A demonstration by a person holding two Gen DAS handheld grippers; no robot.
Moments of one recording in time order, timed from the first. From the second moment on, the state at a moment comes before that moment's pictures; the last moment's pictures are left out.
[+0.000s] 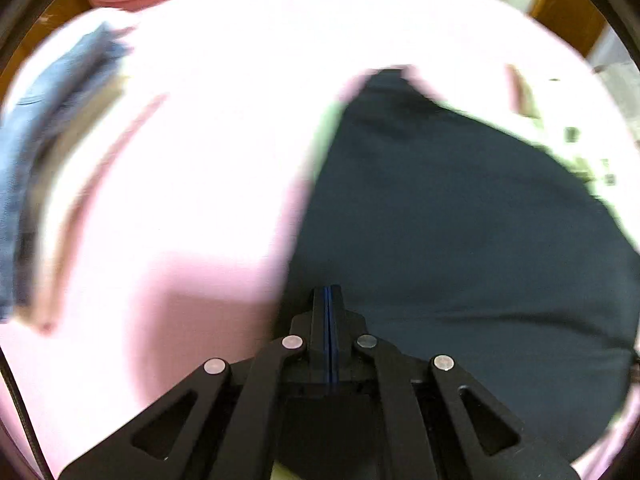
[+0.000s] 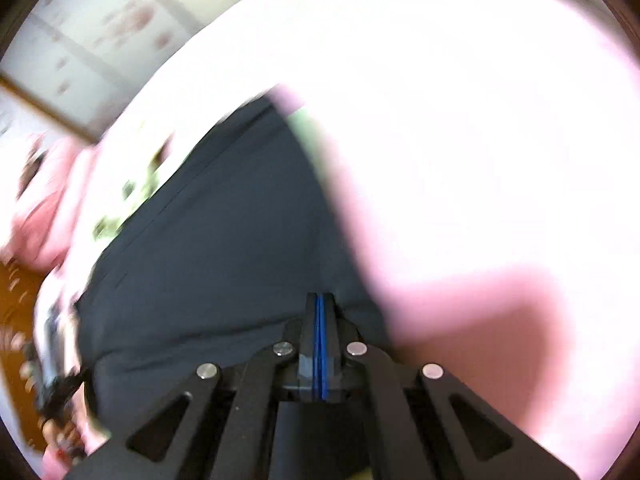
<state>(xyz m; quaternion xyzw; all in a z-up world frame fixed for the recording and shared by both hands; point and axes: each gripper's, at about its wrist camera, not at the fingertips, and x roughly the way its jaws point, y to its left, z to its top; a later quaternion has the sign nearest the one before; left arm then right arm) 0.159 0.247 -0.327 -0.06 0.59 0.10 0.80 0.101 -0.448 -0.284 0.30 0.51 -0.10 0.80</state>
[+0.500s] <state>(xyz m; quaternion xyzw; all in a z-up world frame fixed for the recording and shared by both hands) 0.084 0.071 -0.331 -0.30 0.62 -0.11 0.72 0.083 -0.224 -0.285 0.33 0.56 0.16 0.74</state>
